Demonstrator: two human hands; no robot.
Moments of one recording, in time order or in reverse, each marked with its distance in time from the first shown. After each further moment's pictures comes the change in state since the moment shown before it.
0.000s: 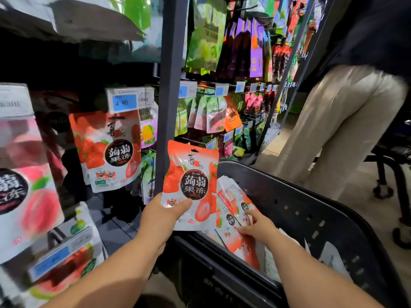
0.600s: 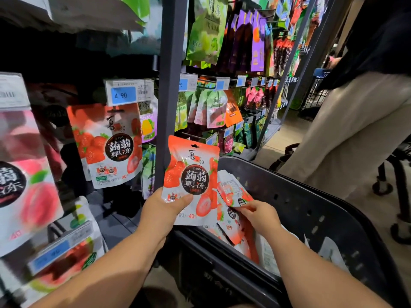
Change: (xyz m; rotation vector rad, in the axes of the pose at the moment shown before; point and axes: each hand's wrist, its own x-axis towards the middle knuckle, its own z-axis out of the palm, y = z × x) left_hand 0.000 -0.002 0.002 -0.061 -0.013 -0.010; right_hand -0.008 -0.014 -0.003 -0.109 0.199 -0.139
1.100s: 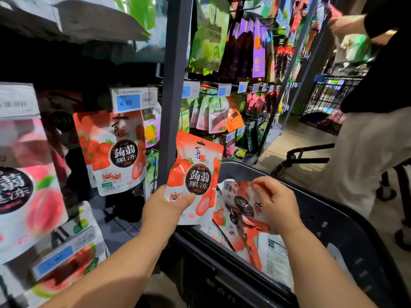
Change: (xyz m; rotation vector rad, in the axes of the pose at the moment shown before) left_hand -0.002 0.015 0.002 0.184 0.108 0.119; right_hand -0.032 -0.039 -0.056 0.196 0.364 -0.447
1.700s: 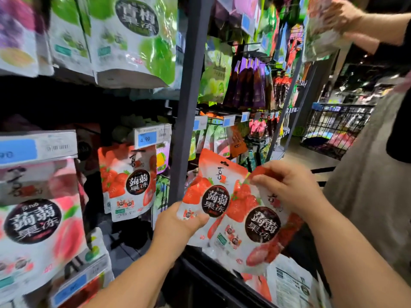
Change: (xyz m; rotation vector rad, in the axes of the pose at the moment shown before) left_hand -0.009 0.036 -0.013 -0.038 -0.136 0.063; right_hand 0.049 -0.105 -0.072 -0.081 -0.119 -0.221
